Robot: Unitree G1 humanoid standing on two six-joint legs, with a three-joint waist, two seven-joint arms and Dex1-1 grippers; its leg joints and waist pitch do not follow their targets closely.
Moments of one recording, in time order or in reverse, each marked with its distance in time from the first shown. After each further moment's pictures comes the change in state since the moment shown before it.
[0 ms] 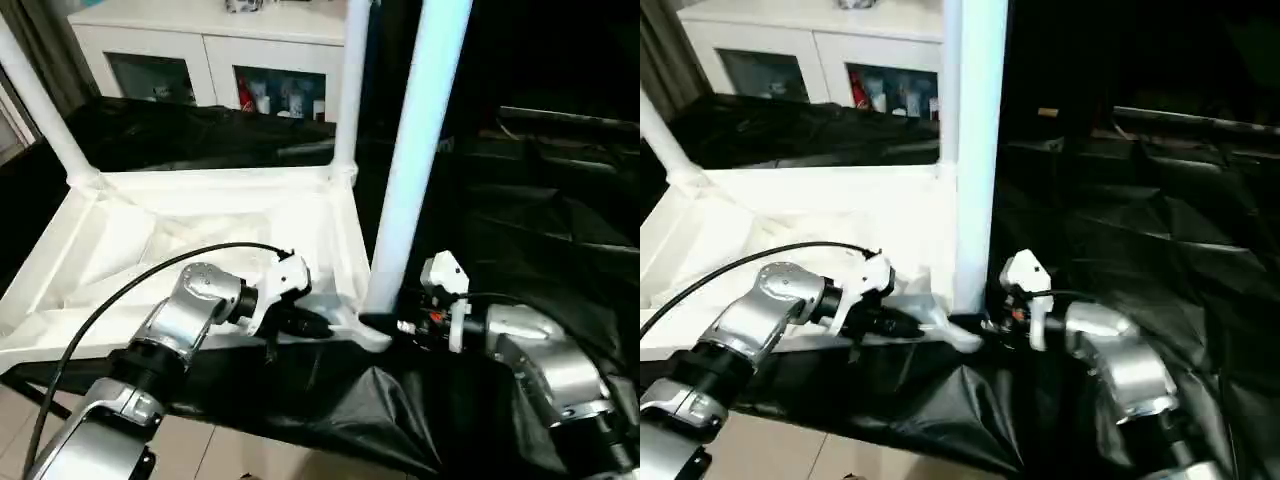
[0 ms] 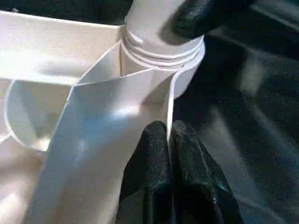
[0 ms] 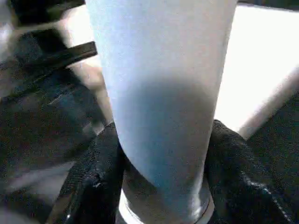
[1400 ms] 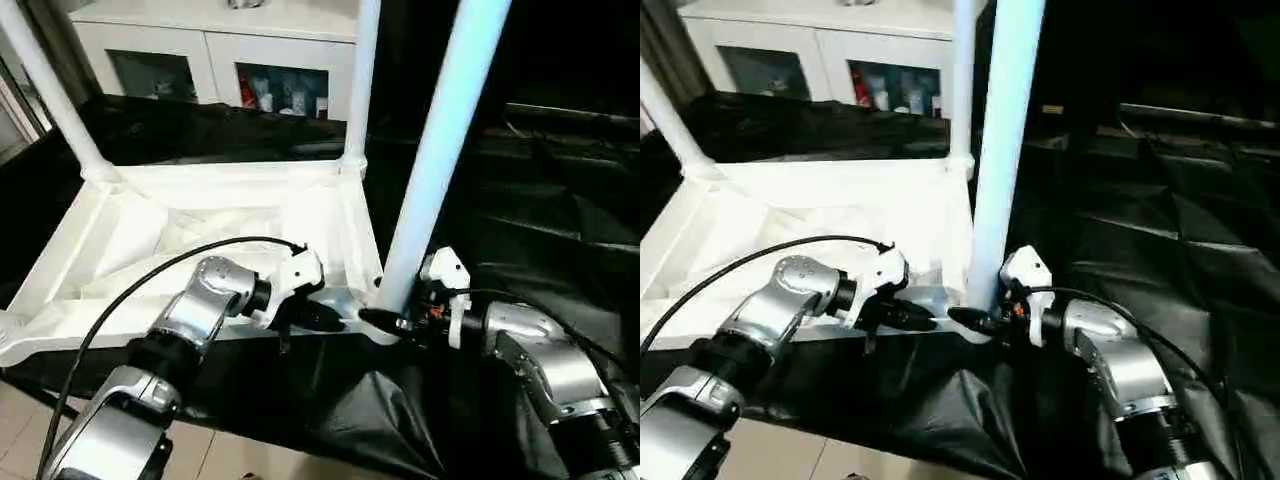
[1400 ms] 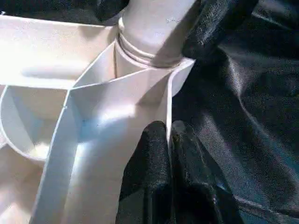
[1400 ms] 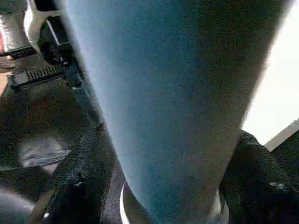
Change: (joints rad) left arm 0.010 0.051 -0.016 -0.022 -0.013 -0.056 -0.149; right arm -0.042 -0.110 0.067 -0.014 0.009 0.010 0.207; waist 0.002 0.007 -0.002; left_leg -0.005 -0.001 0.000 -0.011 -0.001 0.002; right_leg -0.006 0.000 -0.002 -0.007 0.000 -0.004
